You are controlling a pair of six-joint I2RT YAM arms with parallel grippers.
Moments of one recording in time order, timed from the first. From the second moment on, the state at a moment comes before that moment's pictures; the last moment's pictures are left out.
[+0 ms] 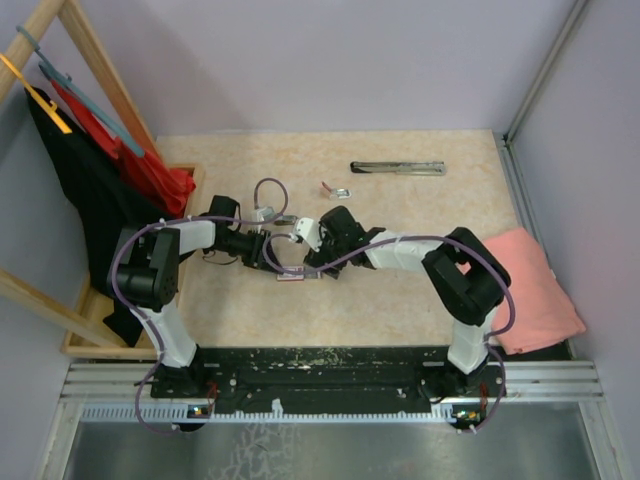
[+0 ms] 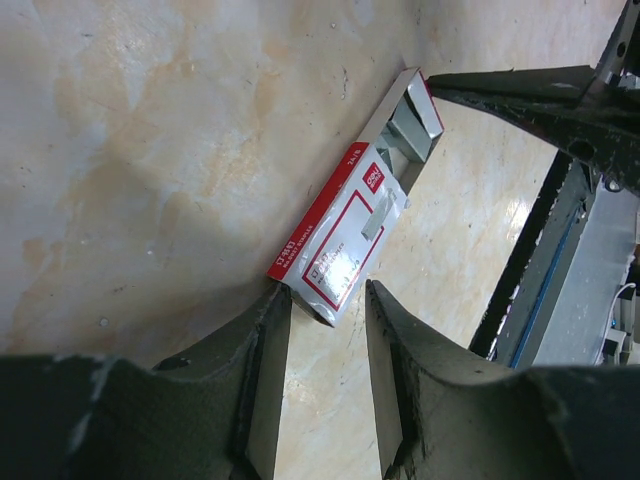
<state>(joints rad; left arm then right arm) -0.17 1.84 0.95 -0.36 0.91 0.18 0.76 1.81 1.05 -0.11 -0.13 -0.50</state>
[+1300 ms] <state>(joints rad) -0.14 1.82 0.95 -0.37 0.97 0.17 0.70 1.82 1.16 -0.20 -0.26 -0.47</state>
